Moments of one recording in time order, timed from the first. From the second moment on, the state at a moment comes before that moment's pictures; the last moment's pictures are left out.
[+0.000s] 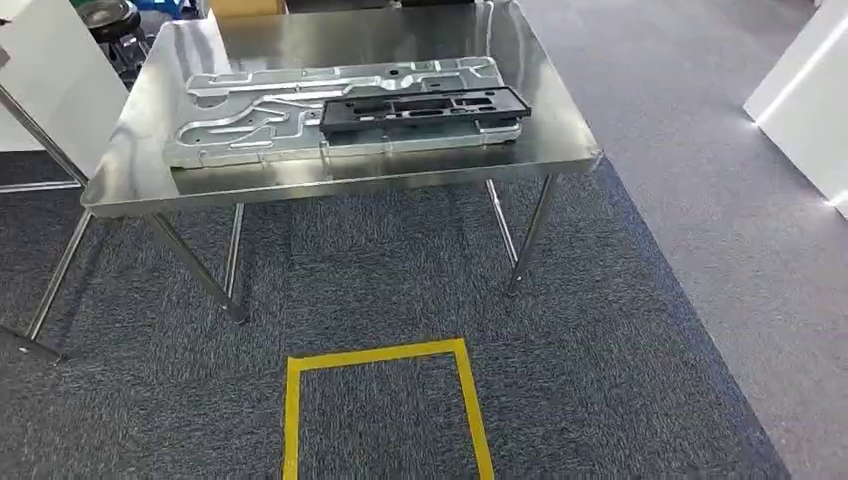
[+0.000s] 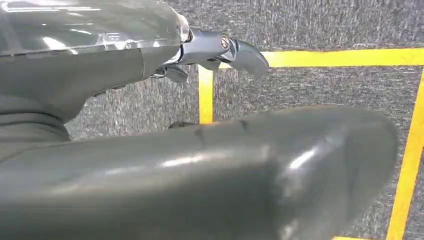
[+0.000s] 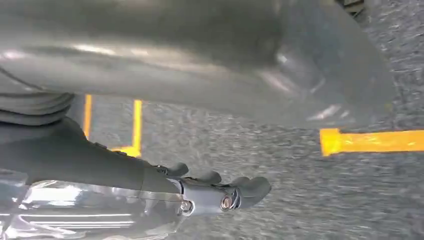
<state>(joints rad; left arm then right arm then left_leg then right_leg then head) -0.09 -0.08 1.24 -0.22 -1.09 -0.05 -0.43 -0.05 0.06 -0.94 -0.22 0.89 -0.07 -0.11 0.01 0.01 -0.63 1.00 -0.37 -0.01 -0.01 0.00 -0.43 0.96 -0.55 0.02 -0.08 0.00</state>
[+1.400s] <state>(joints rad) -0.09 -0.07 1.24 -0.22 -1.08 -0.03 -0.38 -0.05 0.07 -0.95 -0.20 0.89 -0.01 0.03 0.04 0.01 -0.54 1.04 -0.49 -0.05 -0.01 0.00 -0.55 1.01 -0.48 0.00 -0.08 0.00</state>
